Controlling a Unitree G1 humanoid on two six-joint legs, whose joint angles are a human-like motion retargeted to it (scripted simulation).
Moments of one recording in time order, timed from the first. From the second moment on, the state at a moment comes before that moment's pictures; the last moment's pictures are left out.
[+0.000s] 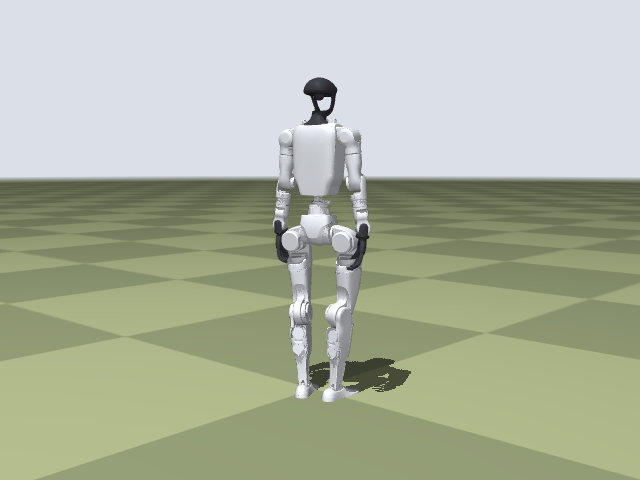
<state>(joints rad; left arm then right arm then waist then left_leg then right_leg) -0.02 0.14 0.23 1.58 0.15 0.02 -0.21 -0.02 -0.14 0.16 1.59 -0.54 0.04 0.24 -0.09 0.03 -0.06 -0.01 -0.05 0.20 0.03 -0.09 0.05 -0.02 0.01 -0.28 0.03 -0.10 -0.04</state>
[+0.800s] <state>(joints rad) -0.25 0.11 0.13 1.39 0.05 0.03 -0.21 0.19 -0.24 0.02 1.70 -0.47 0.11 0.22 -0.11 0.01 -0.06 0.00 -0.04 0.21 0.02 -0.09 0.05 -0.02 0.01 -0.28 0.03 -0.10 -0.04</state>
